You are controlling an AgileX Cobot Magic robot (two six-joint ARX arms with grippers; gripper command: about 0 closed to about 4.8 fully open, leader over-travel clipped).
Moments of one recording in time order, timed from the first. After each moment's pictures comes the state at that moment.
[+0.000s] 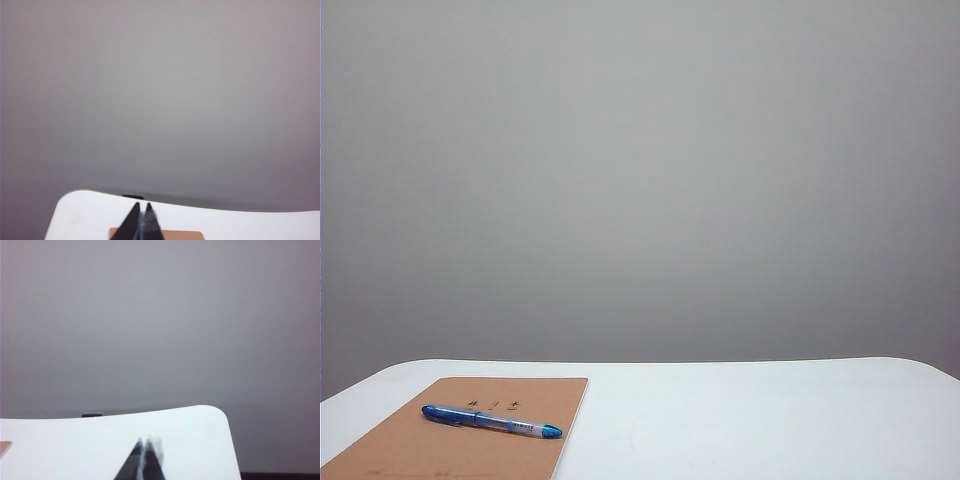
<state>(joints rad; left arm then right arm) -0.09 0.20 0.00 0.33 0.06 -0.21 -0.06 0.04 0.01 0.09 -0.16 0.13</state>
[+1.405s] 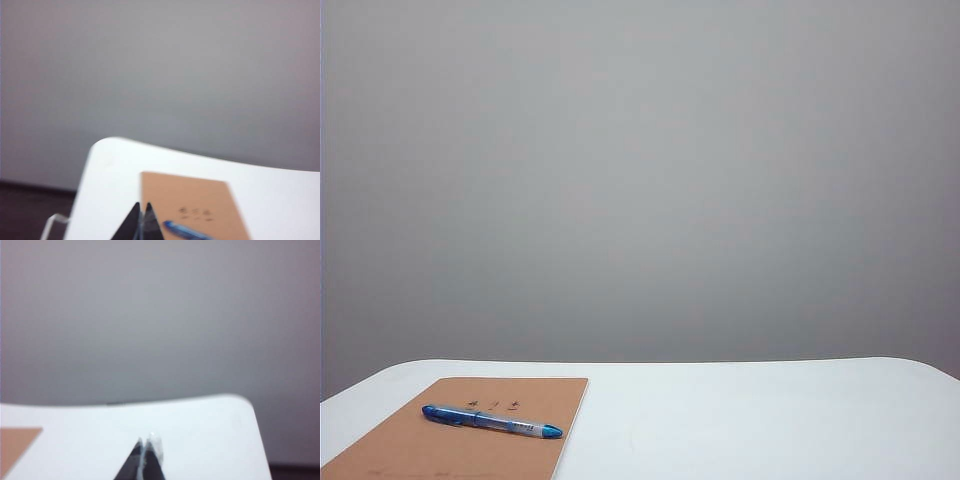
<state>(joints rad) 0.01 0.00 0.07 -0.13 0.09 -0.19 -0.06 0.00 0.01 0.03 -0.24 0.18</state>
